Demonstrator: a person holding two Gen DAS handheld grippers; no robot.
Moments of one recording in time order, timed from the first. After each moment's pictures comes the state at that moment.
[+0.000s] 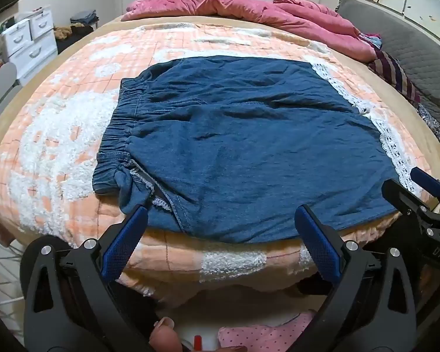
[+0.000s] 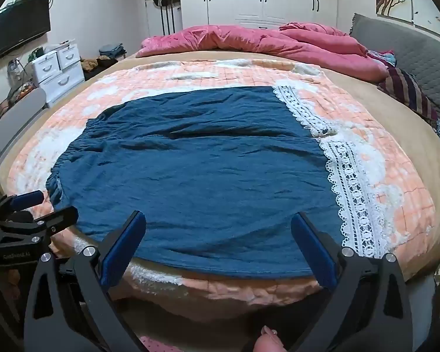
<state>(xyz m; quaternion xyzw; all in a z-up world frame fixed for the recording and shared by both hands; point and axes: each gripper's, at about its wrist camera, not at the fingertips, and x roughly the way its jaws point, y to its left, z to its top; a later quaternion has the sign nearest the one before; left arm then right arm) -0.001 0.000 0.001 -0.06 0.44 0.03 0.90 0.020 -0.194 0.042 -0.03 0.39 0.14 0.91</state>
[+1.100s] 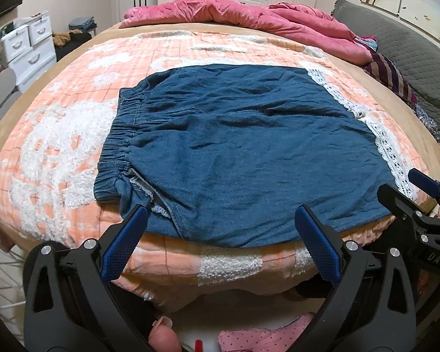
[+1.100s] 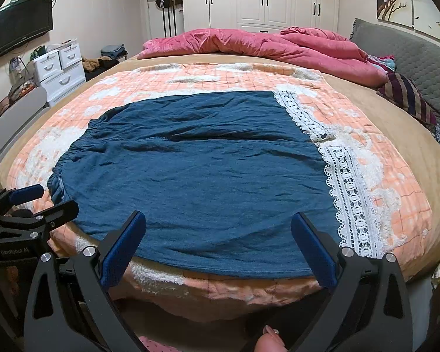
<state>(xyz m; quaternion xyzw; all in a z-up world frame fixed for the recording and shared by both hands) -0.002 -0.005 0.010 -0.05 0.42 0.02 0.90 0.014 -0.191 0.047 -0.04 0.38 0.14 0.91</state>
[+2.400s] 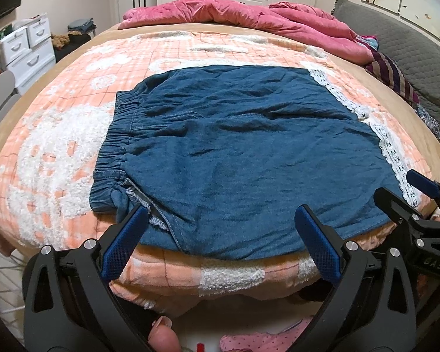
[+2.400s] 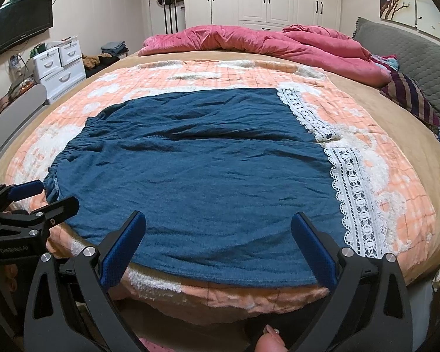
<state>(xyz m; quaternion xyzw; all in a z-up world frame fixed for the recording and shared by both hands) 0.011 -0.004 0.007 -0.05 0.42 0.02 0.90 0.028 -0.186 0.039 -0.04 0.39 0.14 0.91</state>
